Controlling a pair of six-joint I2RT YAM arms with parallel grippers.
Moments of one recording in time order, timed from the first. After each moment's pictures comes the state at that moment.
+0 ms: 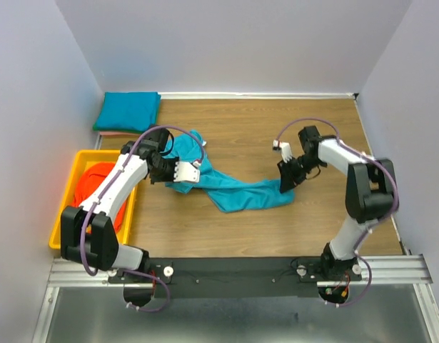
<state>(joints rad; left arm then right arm) -0.27 1.38 1.11 -0.97 0.23 1.37 0.16 1.83 1.17 -0.83 -0.61 -0.55</state>
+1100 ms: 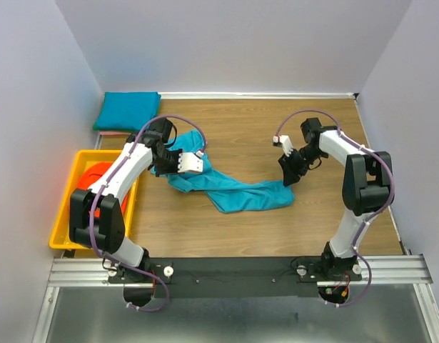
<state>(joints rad) -0.25 1.52 1.22 -0.96 0.29 1.34 0.12 1.87 1.29 -0.91 -0.55 -0.79</state>
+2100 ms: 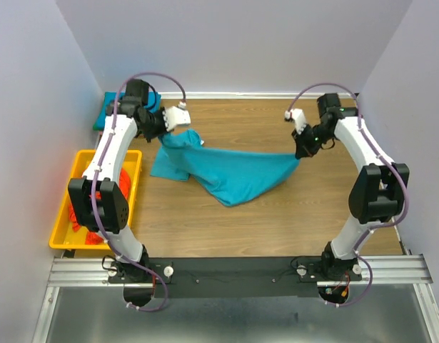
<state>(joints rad) -0.10 1.67 1.61 -1.01 0.39 1.20 0.07 1.77 1.50 -1.02 -0.50 -0.81</state>
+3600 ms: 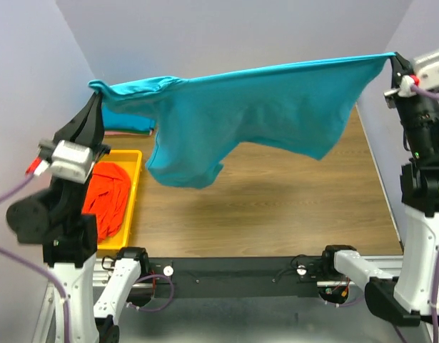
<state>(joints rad) -0.03 0.70 1.31 0.12 0.32 0.20 -0.01 1.05 1.74 -0.33 -0.21 -0.54</state>
